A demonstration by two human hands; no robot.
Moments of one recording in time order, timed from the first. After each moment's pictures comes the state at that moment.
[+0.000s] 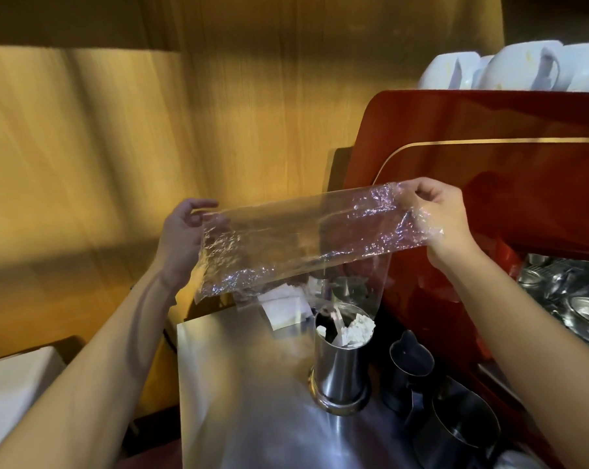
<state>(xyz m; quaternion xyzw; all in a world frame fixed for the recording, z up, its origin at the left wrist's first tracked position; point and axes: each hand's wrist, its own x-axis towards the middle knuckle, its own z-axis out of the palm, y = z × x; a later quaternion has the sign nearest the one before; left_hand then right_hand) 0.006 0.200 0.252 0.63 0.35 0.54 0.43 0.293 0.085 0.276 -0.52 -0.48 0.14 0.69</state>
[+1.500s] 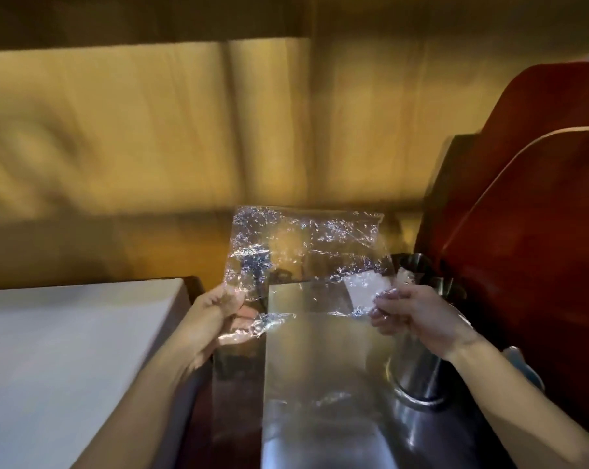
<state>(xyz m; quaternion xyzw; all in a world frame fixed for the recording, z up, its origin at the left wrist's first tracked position) -0.112 0.100 0.151 0.47 0.52 0.48 0.53 0.210 0.115 0.134 -0.45 -0.51 0.57 0.46</state>
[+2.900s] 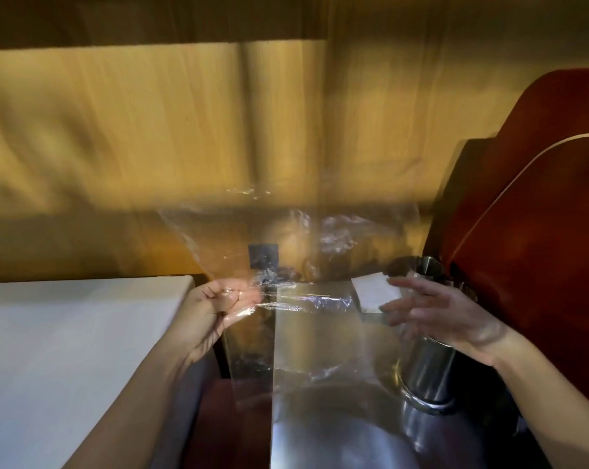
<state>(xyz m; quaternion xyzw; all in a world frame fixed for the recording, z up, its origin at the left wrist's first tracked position) -0.132 0.100 0.151 0.44 0.40 0.56 0.58 0.232 0.102 0.150 -0.34 -0.59 0.61 0.41</state>
